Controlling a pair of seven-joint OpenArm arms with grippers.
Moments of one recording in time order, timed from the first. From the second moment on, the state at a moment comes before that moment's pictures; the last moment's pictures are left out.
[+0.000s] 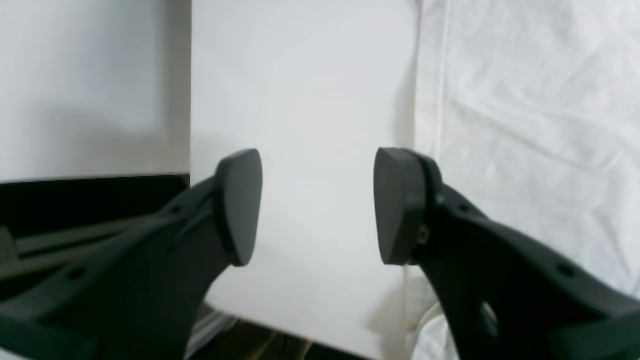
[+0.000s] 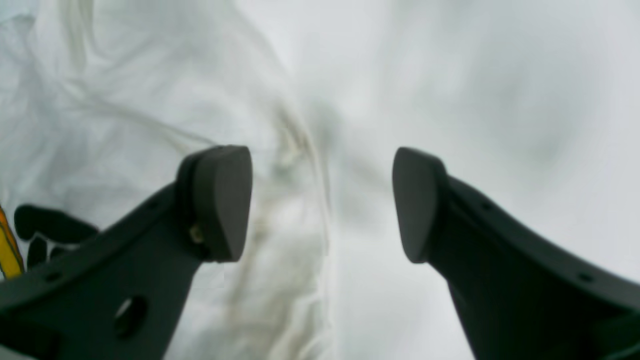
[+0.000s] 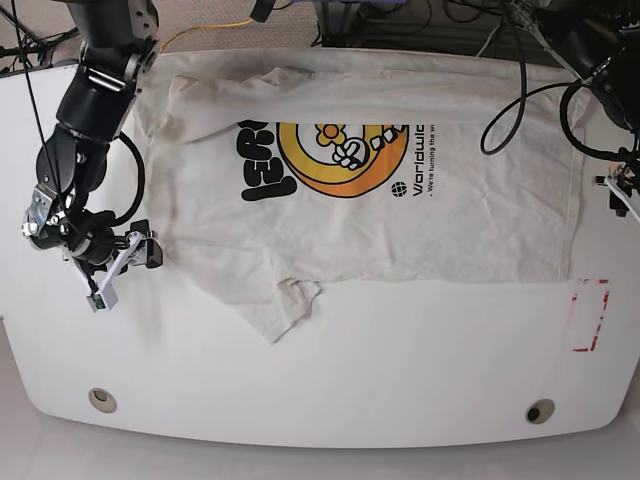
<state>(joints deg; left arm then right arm) -4.7 -18.5 -43.5 103.8 -5.1 -43.0 71.0 20.1 18.9 23.4 71.4 22.4 41.1 -64.2</state>
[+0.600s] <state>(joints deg) -4.8 -18.6 -48.2 103.7 -5.1 -43.0 71.3 27.3 17.4 16.6 45.7 14.4 40.9 -42.2</state>
